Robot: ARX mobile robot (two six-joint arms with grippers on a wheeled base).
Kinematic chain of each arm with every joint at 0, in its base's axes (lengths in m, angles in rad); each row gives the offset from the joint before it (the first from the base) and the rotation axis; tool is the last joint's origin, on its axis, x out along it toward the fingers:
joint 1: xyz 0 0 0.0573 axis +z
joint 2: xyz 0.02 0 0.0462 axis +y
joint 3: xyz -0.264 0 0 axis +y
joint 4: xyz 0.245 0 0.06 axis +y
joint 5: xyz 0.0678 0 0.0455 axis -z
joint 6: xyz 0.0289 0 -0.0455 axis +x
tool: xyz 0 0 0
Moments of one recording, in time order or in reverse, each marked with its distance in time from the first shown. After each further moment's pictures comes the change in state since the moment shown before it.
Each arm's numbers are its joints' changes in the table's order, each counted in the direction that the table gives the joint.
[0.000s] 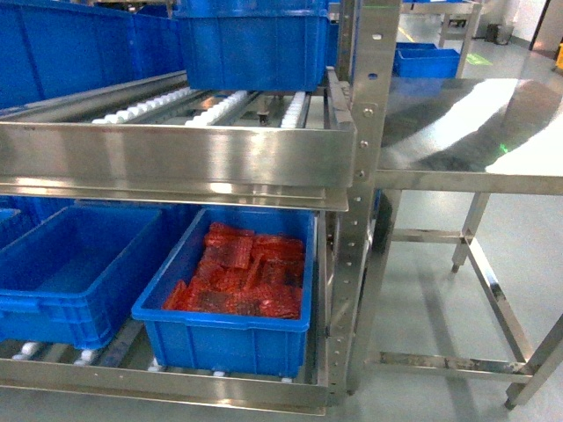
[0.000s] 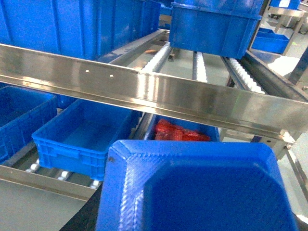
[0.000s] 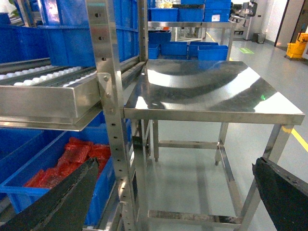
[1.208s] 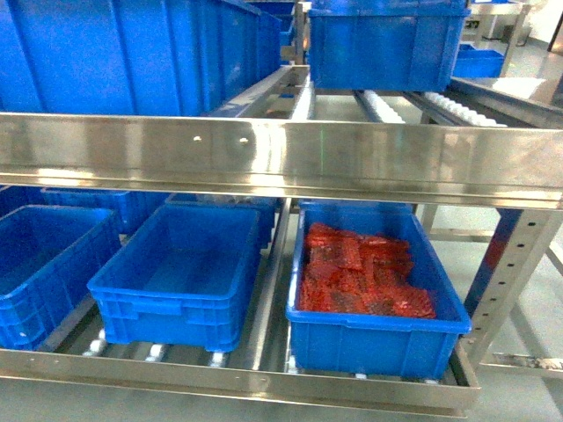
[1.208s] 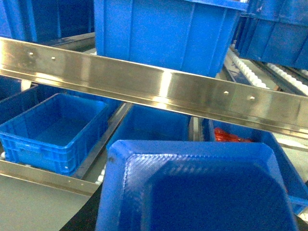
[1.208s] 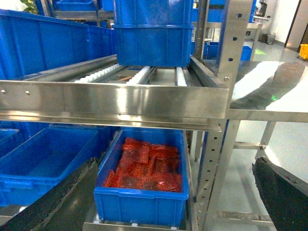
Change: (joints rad) left arm 0.000 0.000 0.000 -0.001 0.000 0.000; right arm 0.000 0.000 0.000 0.000 0.000 0.000
